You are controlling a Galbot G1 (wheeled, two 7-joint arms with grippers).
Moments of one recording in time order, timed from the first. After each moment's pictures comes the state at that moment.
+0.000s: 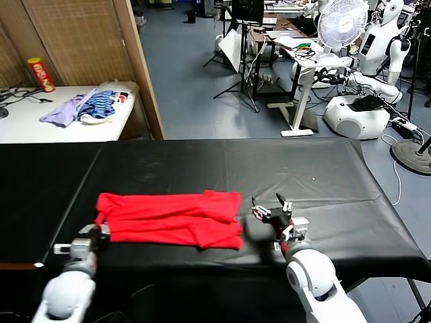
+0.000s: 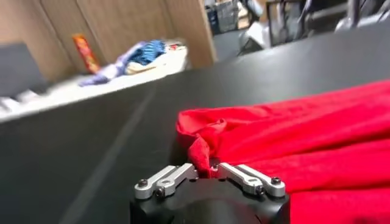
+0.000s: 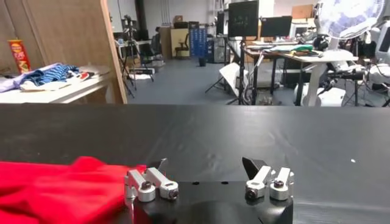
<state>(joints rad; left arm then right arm) 1.41 -1.06 -0.71 -1.82 -0.12 0.33 -0.12 -1.21 1.28 0.31 1.95 0.33 -0.42 0.14</state>
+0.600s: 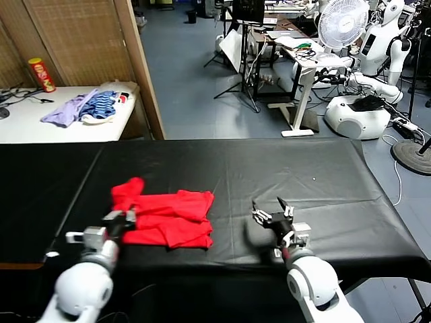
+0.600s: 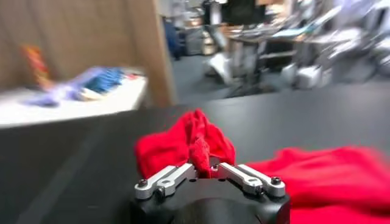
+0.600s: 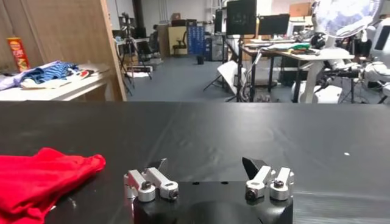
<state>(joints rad) 1.35 -1.18 -0.44 -2.11 -0.50 0.51 -0.22 -1.27 1.29 0.35 1.99 0.30 -0.44 0.15</state>
